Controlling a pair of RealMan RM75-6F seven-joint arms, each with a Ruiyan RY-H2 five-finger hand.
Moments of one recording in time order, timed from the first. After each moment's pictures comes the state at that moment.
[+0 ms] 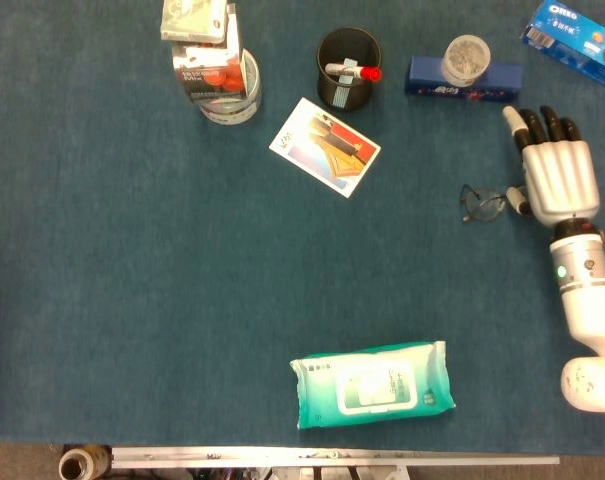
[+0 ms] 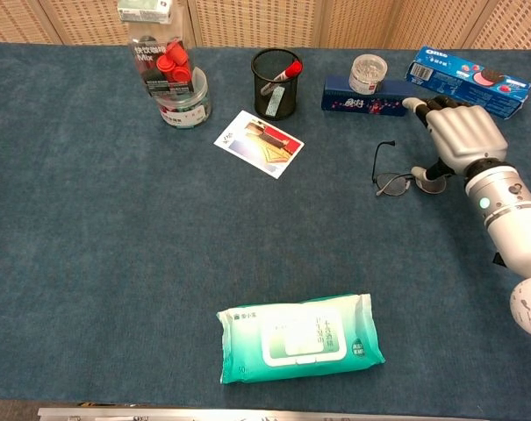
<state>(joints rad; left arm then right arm) -0.04 -1.07 -0.03 -1.57 1.59 1.61 -0.11 0.48 -1.76 0.18 -1.16 -1.14 1.16 -0.53</state>
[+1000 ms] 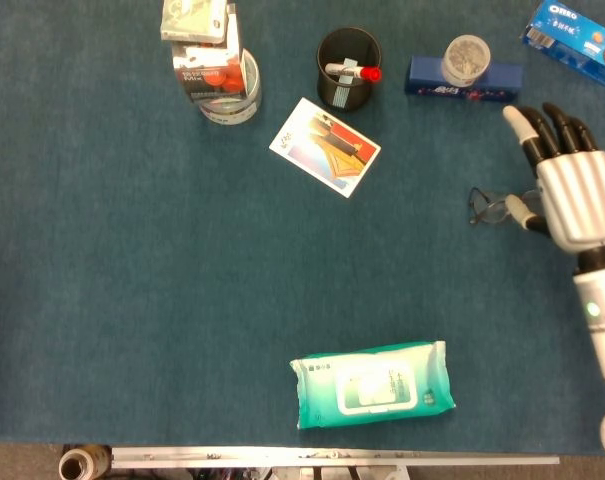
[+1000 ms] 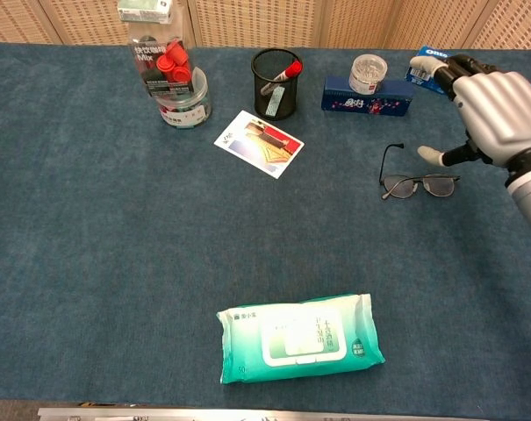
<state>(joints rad) -0.04 -1.07 -0.02 -1.58 1.59 1.59 -0.08 0.39 -1.53 0.12 -1.59 -1.36 1.37 -0.48</state>
